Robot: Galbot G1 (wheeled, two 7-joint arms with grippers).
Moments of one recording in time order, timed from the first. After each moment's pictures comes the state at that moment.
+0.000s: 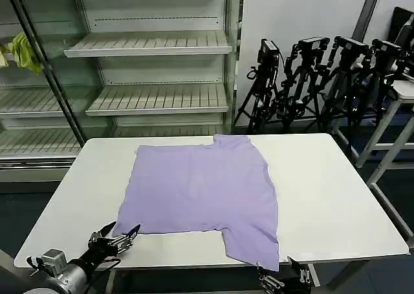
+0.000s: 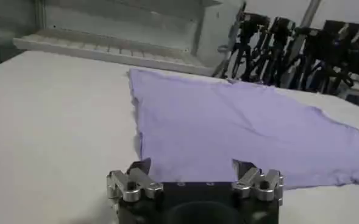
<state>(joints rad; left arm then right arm) 1.62 -1.04 -0.75 -2.08 -0.70 0.44 0.15 -1.83 0.89 0.31 2.45 0.61 -0.38 0.50</state>
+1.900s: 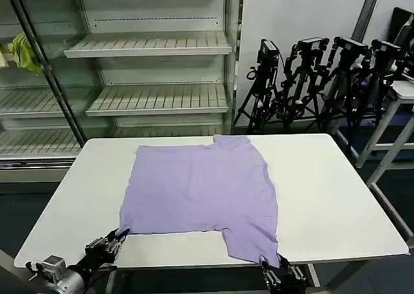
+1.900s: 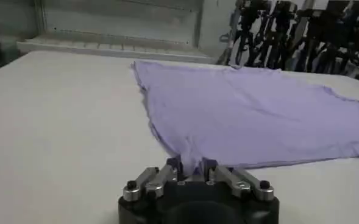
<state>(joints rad) 1.65 -1.05 -0.76 -2.04 -0.61 0.41 0.21 -1.77 0.90 0.26 2.36 0.58 -0.39 0.48</state>
